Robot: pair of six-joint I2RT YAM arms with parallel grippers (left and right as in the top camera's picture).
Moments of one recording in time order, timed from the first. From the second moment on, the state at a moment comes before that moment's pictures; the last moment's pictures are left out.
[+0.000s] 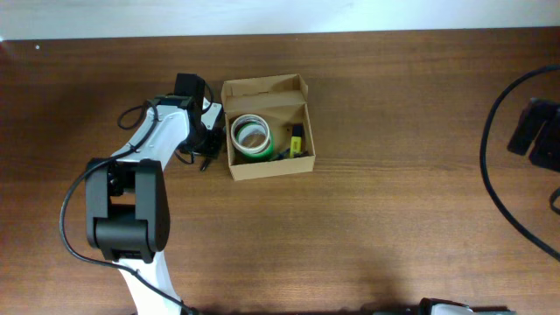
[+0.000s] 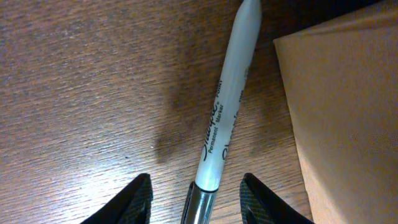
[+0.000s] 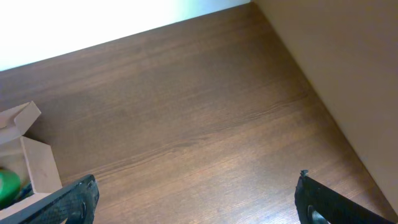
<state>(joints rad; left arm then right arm) -0.09 2.06 1.45 -0.80 0.05 0.14 -0.17 1.40 2.32 -1.69 0.20 0.12</state>
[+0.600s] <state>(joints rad) -0.09 2.05 1.36 -0.68 0.06 0.21 -0.17 1.37 2.32 -1.69 0.20 0.12</state>
